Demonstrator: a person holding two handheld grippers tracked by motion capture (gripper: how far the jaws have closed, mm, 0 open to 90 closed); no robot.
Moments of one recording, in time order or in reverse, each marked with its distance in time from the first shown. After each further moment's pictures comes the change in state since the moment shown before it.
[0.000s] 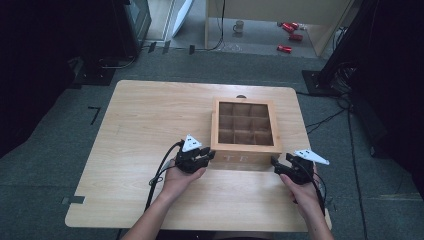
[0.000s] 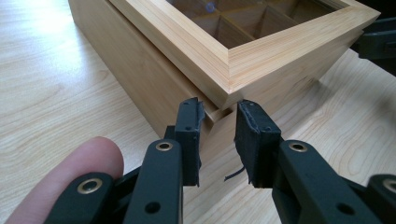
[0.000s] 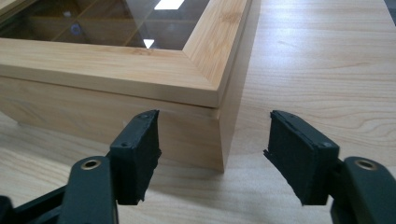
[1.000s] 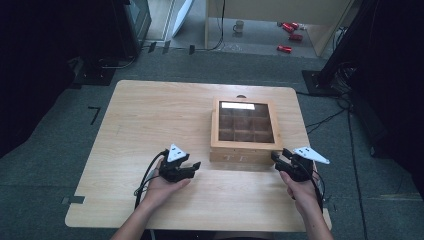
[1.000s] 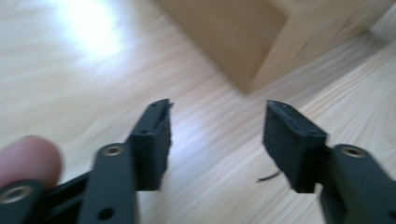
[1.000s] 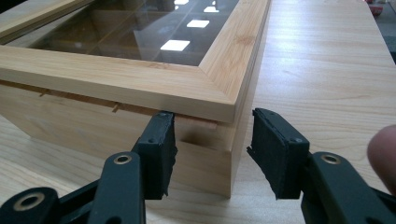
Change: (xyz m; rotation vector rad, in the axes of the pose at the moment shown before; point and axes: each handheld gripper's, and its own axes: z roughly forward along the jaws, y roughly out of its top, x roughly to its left) left arm 0.029 -0.047 -0.029 0.070 0.104 -0.002; right arm 0.006 0.008 -0.002 -0.071 0.019 -0.041
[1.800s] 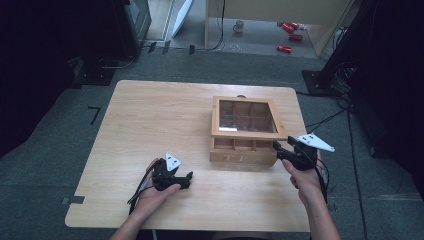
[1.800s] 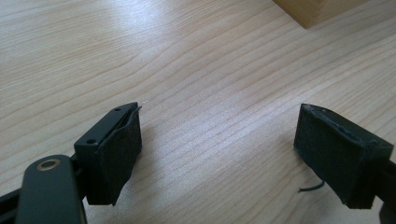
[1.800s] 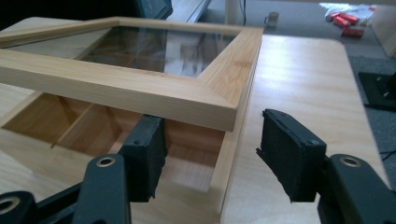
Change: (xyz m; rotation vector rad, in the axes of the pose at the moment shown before) left arm -0.001 -0.024 -0.001 0.099 0.176 0.048; right arm 0.006 0.044 -0.009 -0.034 -0.032 -0.037
